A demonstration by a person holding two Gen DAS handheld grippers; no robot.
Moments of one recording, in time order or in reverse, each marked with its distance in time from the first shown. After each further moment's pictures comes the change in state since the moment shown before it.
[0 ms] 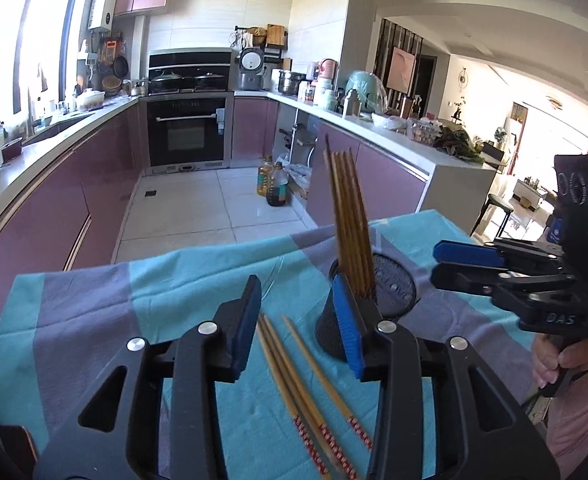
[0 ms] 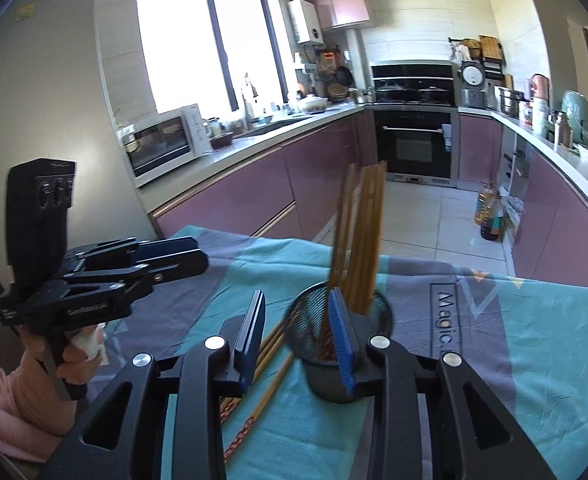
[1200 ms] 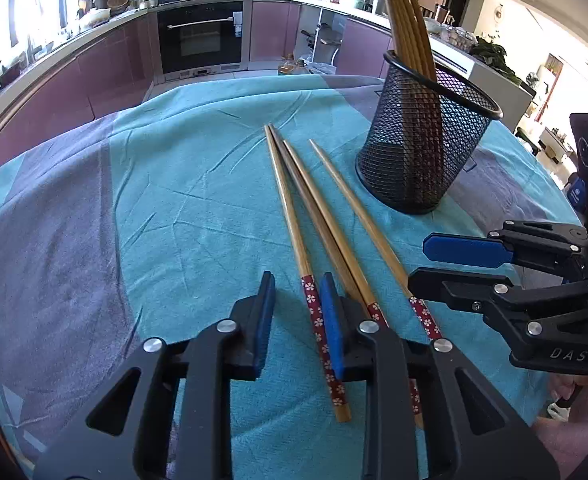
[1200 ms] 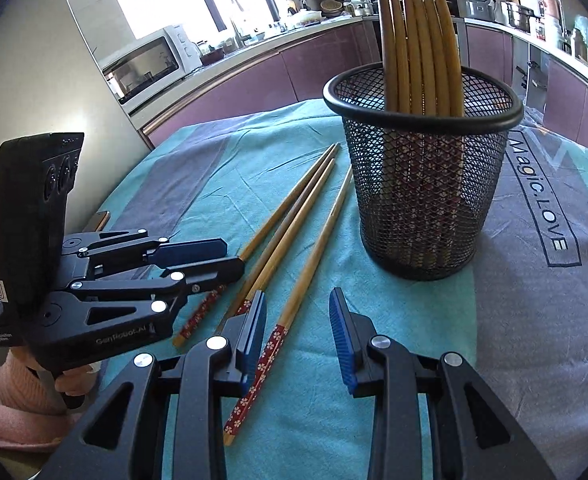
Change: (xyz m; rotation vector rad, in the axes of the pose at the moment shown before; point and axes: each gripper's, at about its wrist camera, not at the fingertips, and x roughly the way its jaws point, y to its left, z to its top) left arm 0.073 0.011 -0.111 -0.052 0.351 0.064; right arm 0.091 0.010 -0.084 0.127 0.275 0.015
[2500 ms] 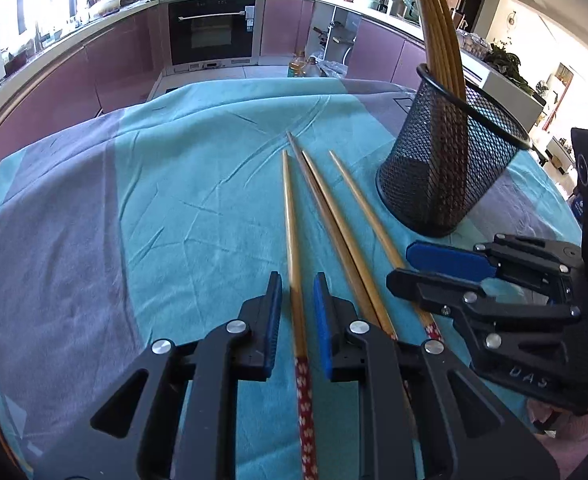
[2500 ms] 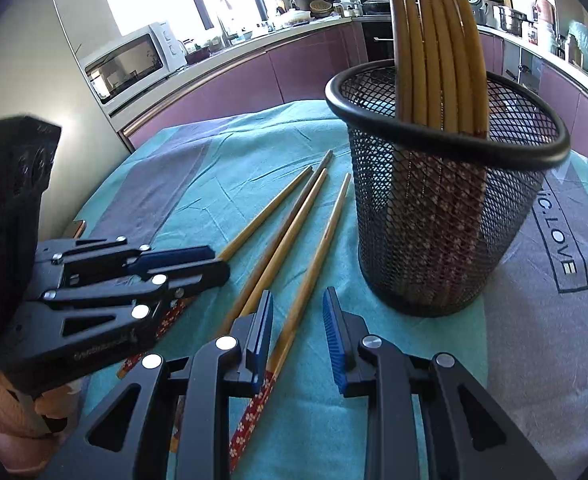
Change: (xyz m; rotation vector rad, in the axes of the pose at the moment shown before) left arm 0.014 0.012 0.014 -0.043 0.016 0.012; right arm 0.026 0.004 0.017 0.000 -0.002 -0.066
